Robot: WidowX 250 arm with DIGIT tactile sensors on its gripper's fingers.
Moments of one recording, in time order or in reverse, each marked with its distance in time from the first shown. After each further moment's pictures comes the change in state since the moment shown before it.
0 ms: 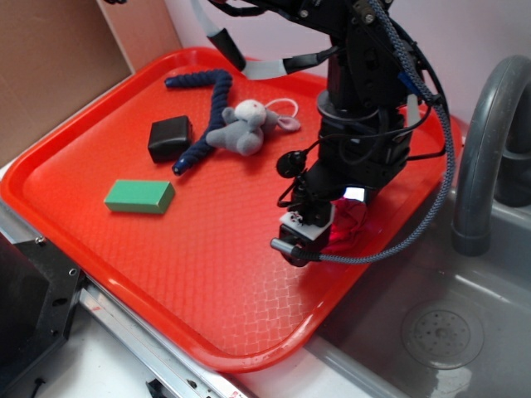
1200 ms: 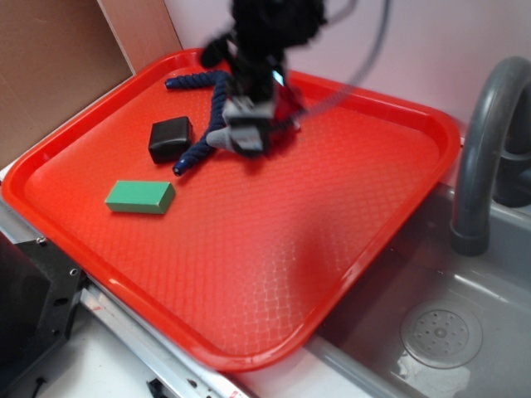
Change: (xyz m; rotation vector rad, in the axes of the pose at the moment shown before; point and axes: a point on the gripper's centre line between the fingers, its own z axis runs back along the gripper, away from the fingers) arm -0.081 -0.025 0.112 0.062 -0.086 0.680
